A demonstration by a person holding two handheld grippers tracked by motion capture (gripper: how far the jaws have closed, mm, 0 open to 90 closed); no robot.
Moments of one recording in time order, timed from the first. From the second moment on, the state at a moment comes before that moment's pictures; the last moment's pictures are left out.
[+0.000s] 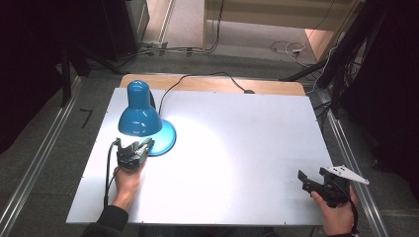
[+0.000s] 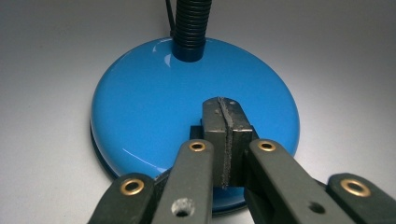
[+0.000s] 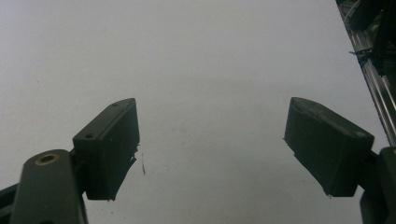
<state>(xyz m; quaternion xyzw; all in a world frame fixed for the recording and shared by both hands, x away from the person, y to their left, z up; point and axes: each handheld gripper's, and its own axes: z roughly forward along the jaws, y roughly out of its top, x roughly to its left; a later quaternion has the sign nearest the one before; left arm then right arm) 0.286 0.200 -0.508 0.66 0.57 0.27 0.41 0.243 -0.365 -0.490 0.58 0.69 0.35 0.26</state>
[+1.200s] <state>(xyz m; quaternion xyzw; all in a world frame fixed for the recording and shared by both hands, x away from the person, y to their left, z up) 0.296 0.197 -0.508 0.65 0.58 0.27 0.41 0.244 -0.362 -0.490 0.57 0.70 0.35 0.25</state>
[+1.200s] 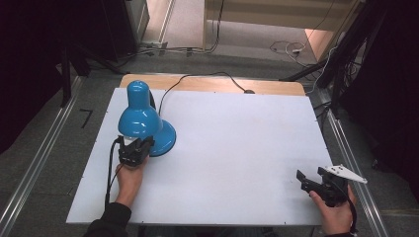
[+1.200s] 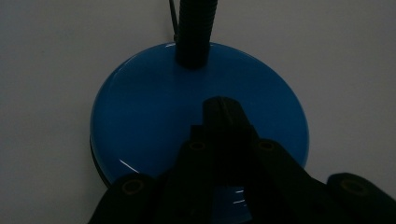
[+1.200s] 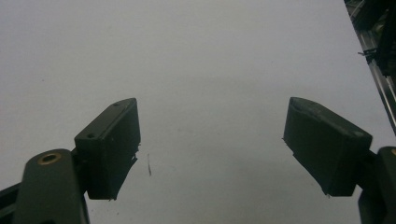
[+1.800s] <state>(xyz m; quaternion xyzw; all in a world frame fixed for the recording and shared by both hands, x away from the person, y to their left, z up) 0.292 0.204 -0.507 0.63 0.59 0.27 0.43 0.244 -0.364 -0.489 0.57 0.69 0.35 0.25</state>
